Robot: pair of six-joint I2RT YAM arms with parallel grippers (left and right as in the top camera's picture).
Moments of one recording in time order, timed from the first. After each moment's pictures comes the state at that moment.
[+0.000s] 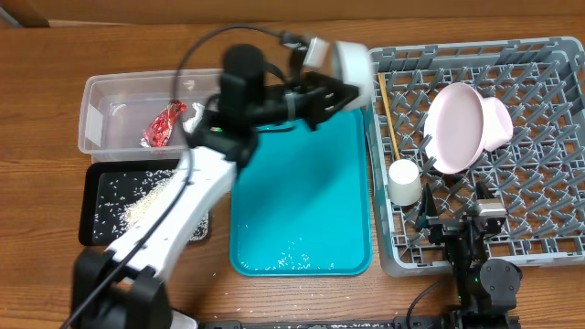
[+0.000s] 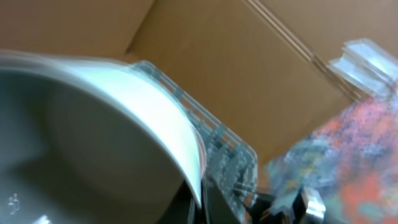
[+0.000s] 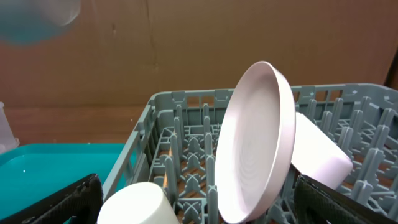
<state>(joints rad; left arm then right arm) -0.45 1.64 1.27 0.25 0.84 -0.57 0.01 0.01 0.02 -0.03 -0.04 0.04</state>
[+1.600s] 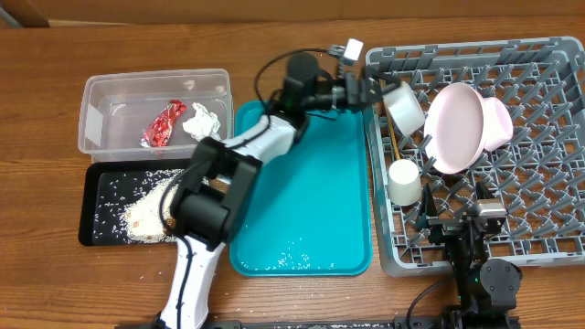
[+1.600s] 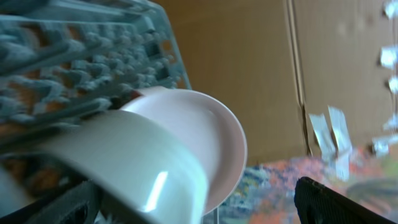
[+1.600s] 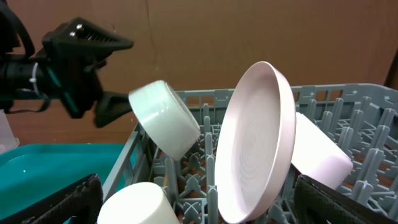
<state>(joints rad) -0.47 2.30 1.55 0.68 0.99 -1.20 0.01 0.01 0.02 -0.03 -0.04 0.04</state>
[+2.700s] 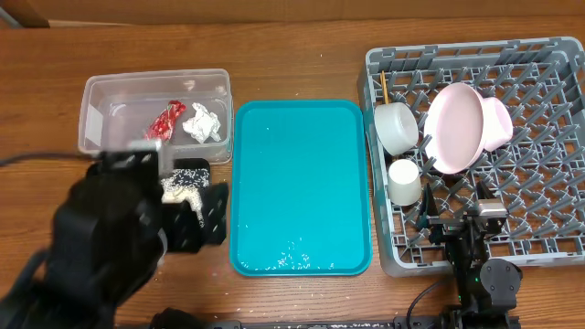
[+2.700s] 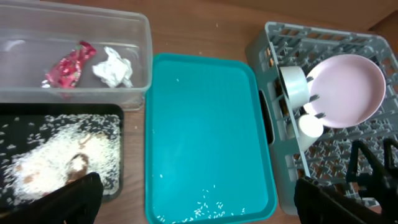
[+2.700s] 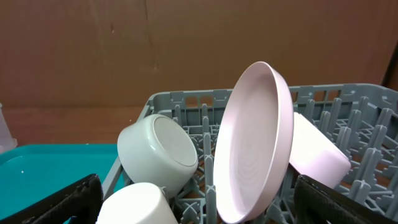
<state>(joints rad) -0.37 0.92 1.56 -1.36 -0.02 -0.43 0.00 0.01 0.02 -0.03 -0.04 0.04</state>
